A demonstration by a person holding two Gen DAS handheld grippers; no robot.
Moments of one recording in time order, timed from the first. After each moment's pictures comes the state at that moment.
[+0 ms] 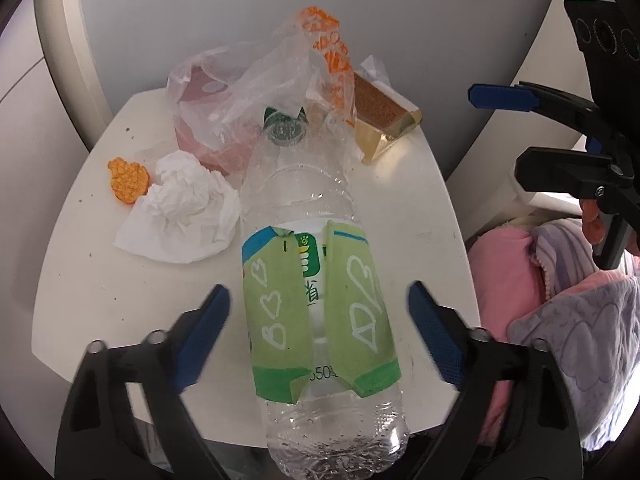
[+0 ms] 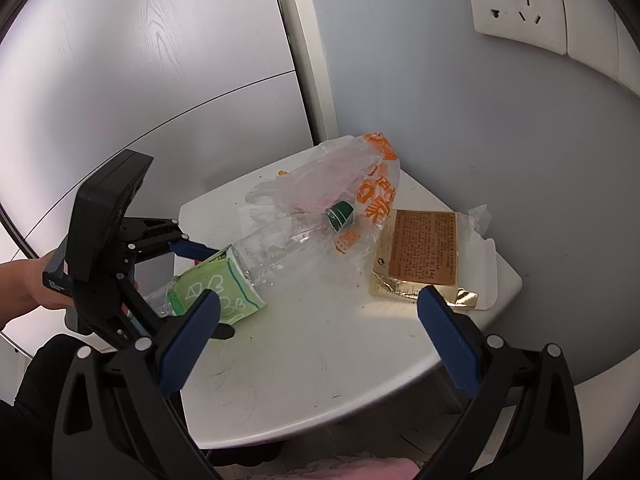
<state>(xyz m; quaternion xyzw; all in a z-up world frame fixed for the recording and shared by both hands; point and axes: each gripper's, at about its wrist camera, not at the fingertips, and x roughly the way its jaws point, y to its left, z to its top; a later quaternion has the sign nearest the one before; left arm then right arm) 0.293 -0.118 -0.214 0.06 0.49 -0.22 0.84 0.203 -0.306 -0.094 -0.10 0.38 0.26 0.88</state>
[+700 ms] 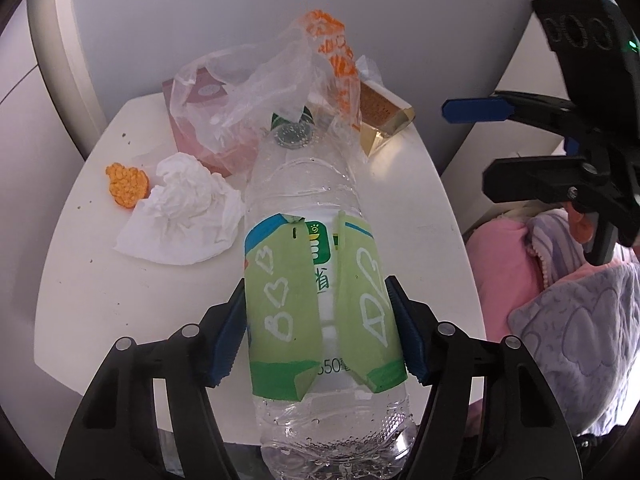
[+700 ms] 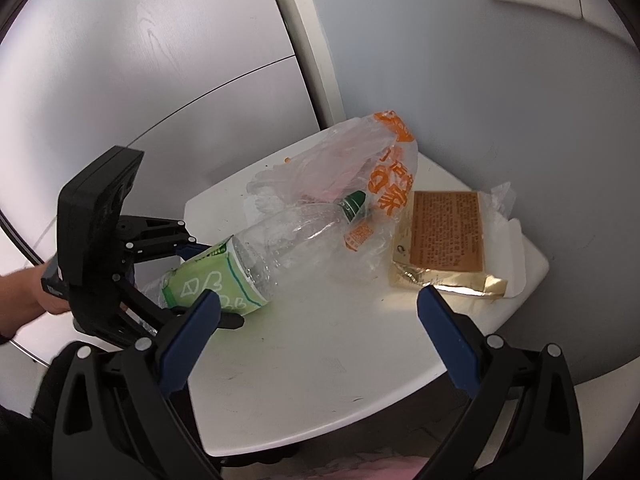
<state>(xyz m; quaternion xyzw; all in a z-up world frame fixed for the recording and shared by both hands) 0.287 -0.114 -0.211 0.07 0.47 -0.24 0.84 0.219 -0.303 -0.111 -0.06 0.41 0.27 0.87</state>
